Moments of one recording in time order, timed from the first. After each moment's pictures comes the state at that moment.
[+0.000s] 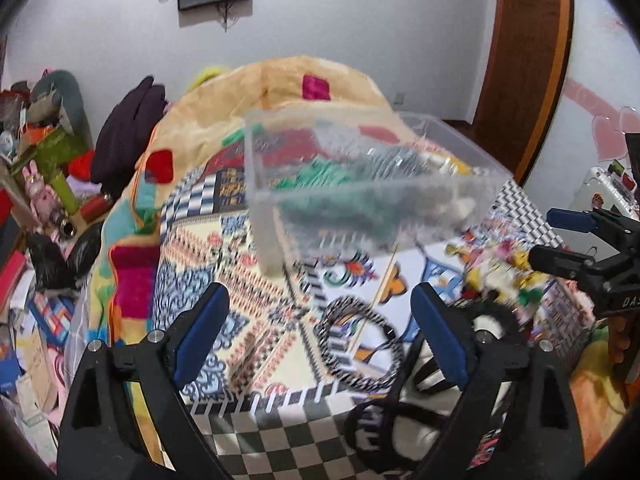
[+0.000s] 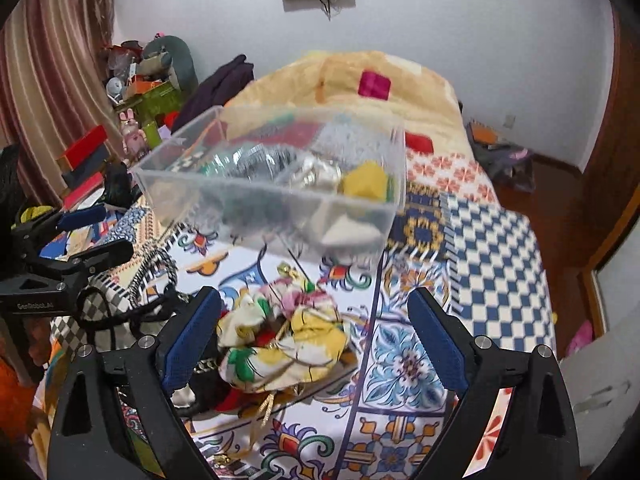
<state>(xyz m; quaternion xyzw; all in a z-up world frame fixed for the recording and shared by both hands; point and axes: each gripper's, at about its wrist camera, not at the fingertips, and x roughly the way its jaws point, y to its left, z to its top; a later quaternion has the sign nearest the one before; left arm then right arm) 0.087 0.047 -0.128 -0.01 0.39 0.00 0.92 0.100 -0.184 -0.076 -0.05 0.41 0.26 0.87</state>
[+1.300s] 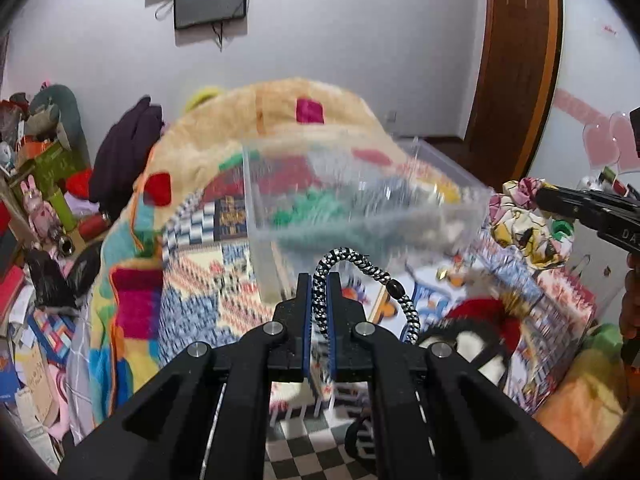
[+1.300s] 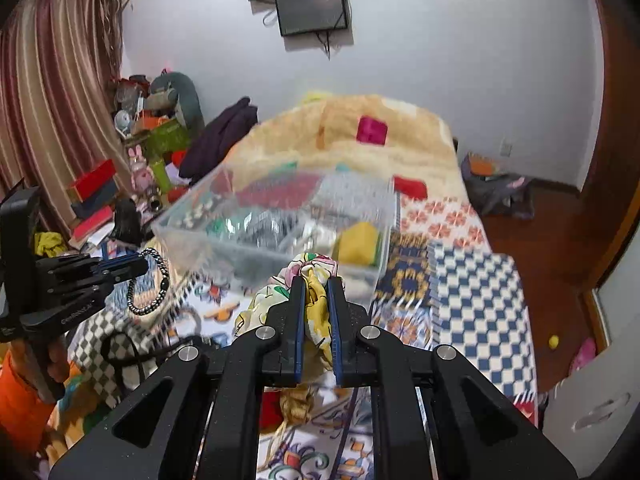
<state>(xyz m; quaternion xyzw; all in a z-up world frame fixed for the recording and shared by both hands) 0.082 0.042 -0.097 0.00 0.35 -0.02 0.94 0.093 -0.196 -0.021 -0.03 0.34 0.27 0.90</state>
